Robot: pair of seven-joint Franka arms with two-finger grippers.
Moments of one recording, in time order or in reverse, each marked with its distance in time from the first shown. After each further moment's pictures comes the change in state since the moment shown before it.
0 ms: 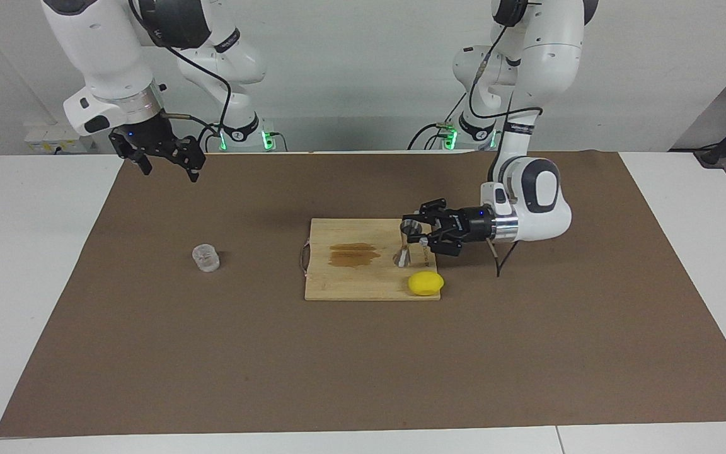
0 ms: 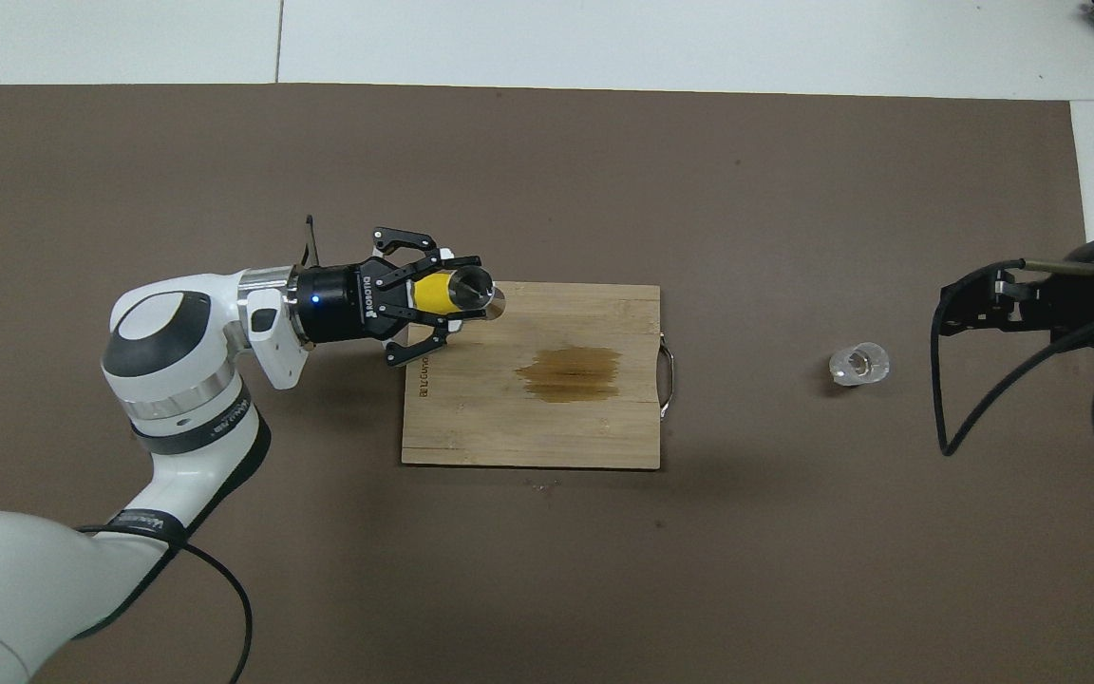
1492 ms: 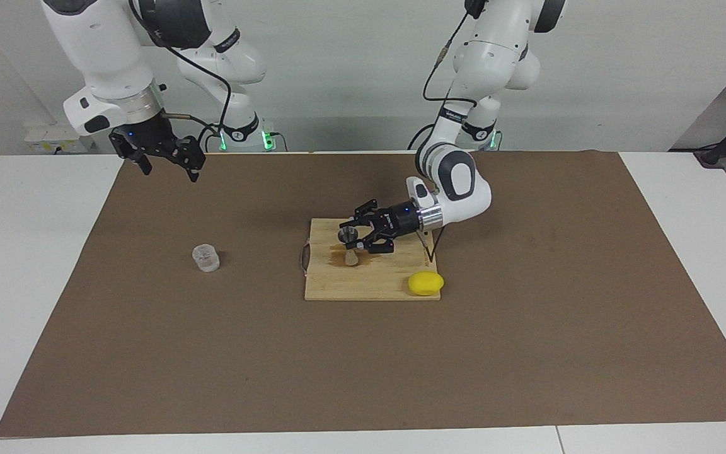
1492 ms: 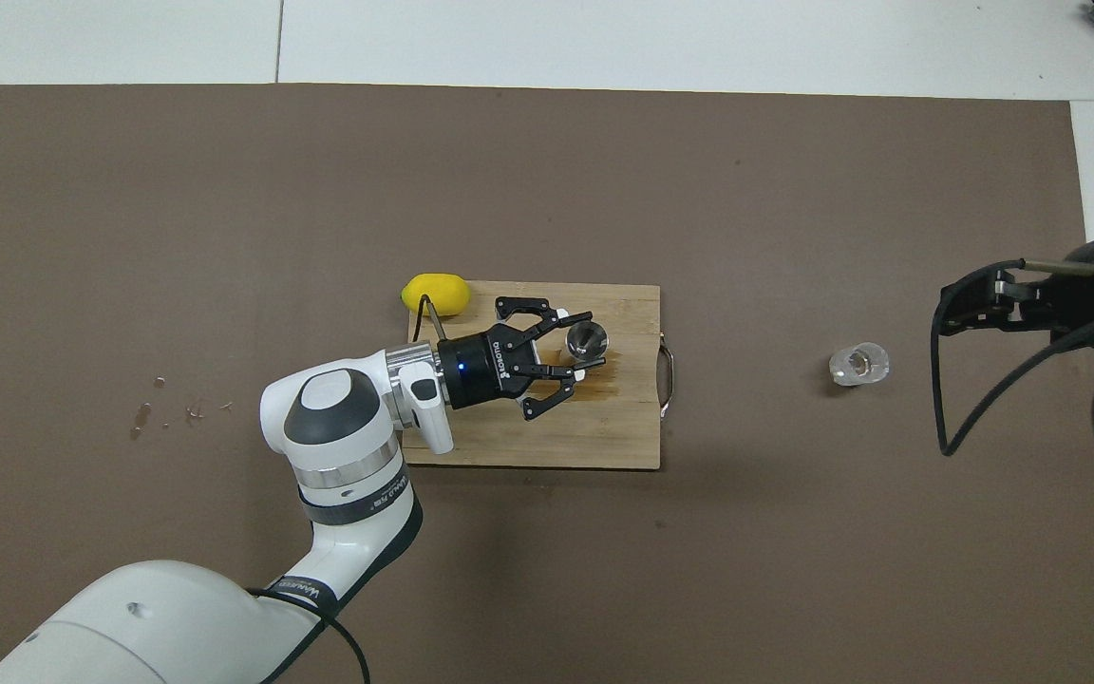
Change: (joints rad) left arm -0.276 0.021 0.003 -0.080 -0.287 0.326 0.089; right arm 0.000 0.000 0.000 0.000 0.000 0.000 0.000
